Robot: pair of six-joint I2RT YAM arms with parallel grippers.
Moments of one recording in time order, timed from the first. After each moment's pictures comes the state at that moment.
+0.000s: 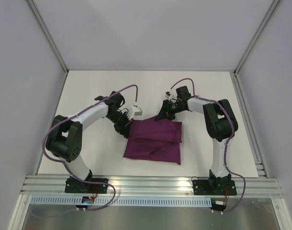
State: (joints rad) left arm -0.40 1.70 1.16 -0.88 0.62 0.62; right arm 0.30 2.10 1.31 -0.29 -0.89 0.53
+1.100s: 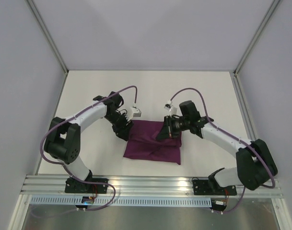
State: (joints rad) left arm -0.40 1.68 1.16 -0.94 0.60 0.64; right arm 0.49 1.42 0.84 -0.22 -0.80 0.53
